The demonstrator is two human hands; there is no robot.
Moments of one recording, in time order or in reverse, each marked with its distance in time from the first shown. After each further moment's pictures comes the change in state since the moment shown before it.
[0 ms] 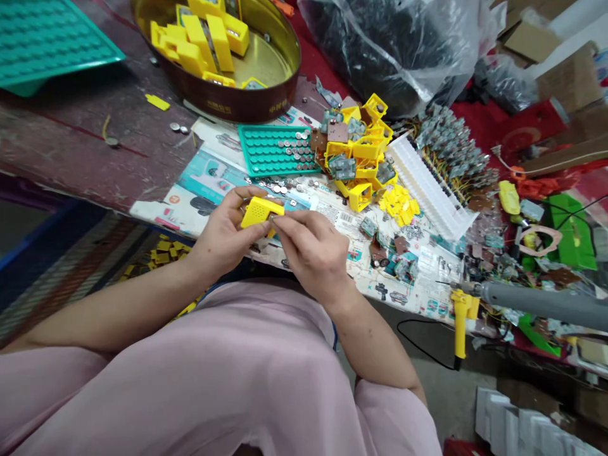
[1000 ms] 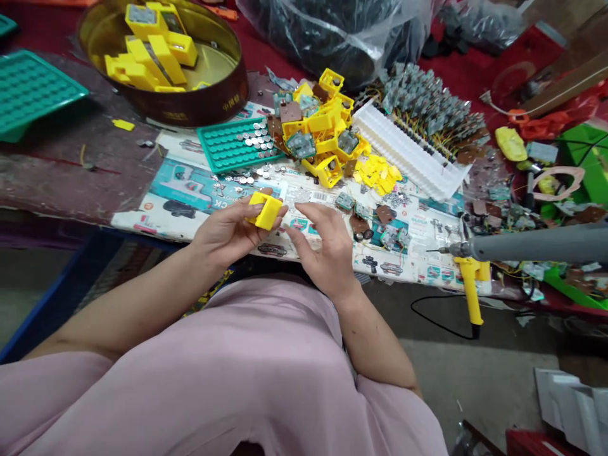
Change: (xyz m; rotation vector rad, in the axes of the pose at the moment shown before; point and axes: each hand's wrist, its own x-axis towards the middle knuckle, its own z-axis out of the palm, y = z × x) left_hand 0.006 0.009 0.053 -0.337 0.050 -0.529; right_hand -0.058 0.017 -0.030 0.165 0.098 0.341
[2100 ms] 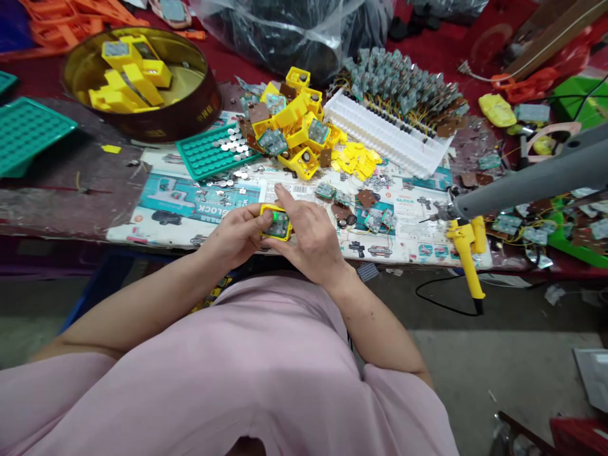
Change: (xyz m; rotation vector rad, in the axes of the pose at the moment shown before) left_hand 0.006 -0.030 0.014 0.283 -0.315 0.082; right_hand -0.008 0.016 -0.010 -0.170 -0.095 -0.190
